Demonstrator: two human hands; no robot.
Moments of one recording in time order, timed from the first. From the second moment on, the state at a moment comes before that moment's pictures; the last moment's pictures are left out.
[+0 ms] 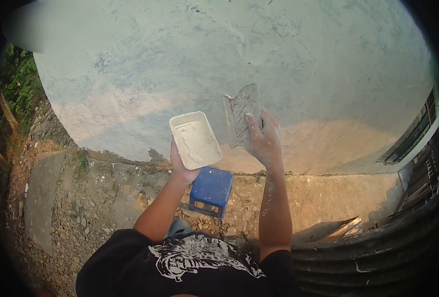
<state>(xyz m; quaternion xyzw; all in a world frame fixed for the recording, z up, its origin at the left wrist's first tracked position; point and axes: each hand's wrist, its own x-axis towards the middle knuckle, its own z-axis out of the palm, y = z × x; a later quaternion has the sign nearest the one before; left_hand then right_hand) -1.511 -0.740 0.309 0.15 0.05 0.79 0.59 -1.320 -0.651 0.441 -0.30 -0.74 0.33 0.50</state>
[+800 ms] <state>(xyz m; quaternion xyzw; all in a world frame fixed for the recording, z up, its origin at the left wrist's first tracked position) -1.809 -0.694 0.382 0.13 0.14 0.90 0.40 -1.734 -0.601 0.544 0.01 -0.95 -0.30 0.09</state>
